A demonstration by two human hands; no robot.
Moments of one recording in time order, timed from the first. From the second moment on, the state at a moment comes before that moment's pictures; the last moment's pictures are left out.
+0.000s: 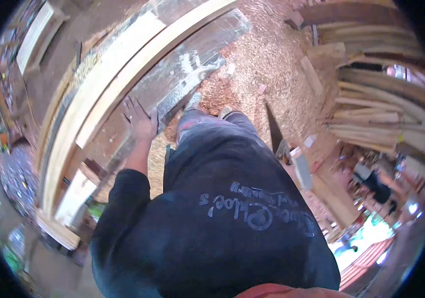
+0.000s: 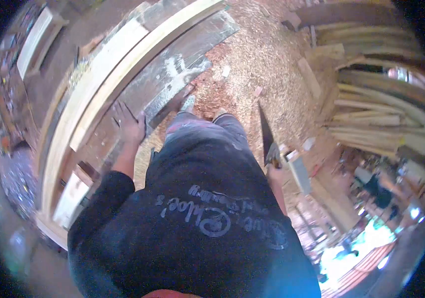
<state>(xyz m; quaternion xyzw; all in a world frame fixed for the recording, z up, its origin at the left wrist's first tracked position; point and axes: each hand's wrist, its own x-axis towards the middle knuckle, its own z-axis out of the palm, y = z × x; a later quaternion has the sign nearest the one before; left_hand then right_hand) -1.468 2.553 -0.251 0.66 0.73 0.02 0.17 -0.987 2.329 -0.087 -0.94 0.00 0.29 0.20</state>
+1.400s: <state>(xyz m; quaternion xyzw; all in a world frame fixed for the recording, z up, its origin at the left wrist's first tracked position) -1.104 2.890 -0.155 0.80 0.47 0.25 0.28 -0.896 2.507 -0.064 -0.85 -0.05 0.39 0.36</state>
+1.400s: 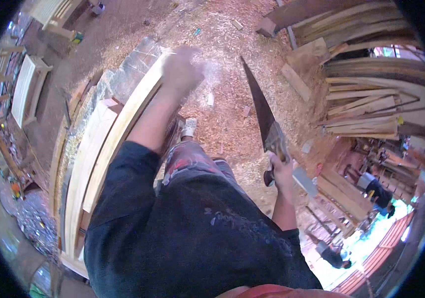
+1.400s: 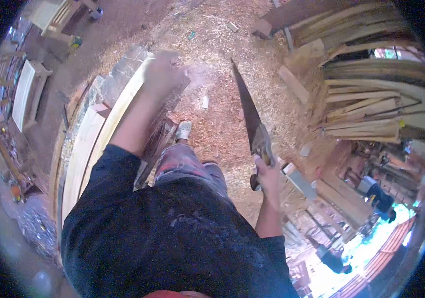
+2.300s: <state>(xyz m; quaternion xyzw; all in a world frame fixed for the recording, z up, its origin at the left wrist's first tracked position) -1.199 2.908 -0.186 0.92 0.37 0.14 0.01 -1.157 2.347 -0.040 -0.83 0.00 0.21 0.51</state>
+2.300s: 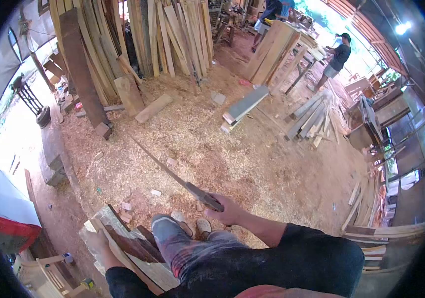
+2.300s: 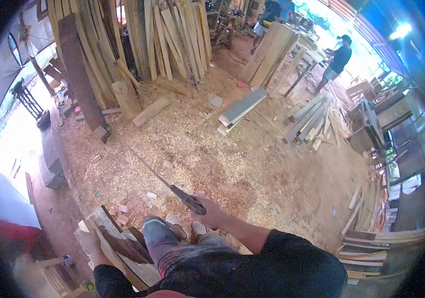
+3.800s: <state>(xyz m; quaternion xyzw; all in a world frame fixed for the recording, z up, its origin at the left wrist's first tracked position) -1.174 2.909 -0.159 0.87 0.44 0.06 0.22 -1.257 2.539 -0.003 -0.80 -0.11 0.16 0.57</state>
